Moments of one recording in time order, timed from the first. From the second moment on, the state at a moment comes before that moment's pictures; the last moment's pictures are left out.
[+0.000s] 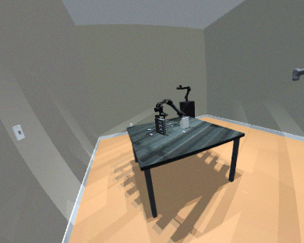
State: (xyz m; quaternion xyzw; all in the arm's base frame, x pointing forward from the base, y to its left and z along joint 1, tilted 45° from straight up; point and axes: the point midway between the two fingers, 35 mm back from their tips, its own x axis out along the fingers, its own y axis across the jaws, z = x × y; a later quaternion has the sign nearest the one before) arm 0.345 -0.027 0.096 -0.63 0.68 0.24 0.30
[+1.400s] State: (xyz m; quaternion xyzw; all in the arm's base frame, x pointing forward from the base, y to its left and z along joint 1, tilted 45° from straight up) arm 0.346 -0.026 0.093 -0.68 0.60 0.38 0.16
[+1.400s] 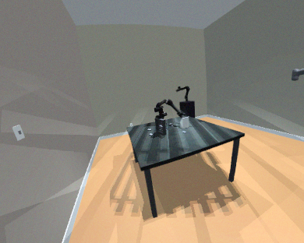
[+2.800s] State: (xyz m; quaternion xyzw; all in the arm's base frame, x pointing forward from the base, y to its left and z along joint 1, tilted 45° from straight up) arm 0.318 -0.020 0.087 -0.63 0.68 0.24 0.30
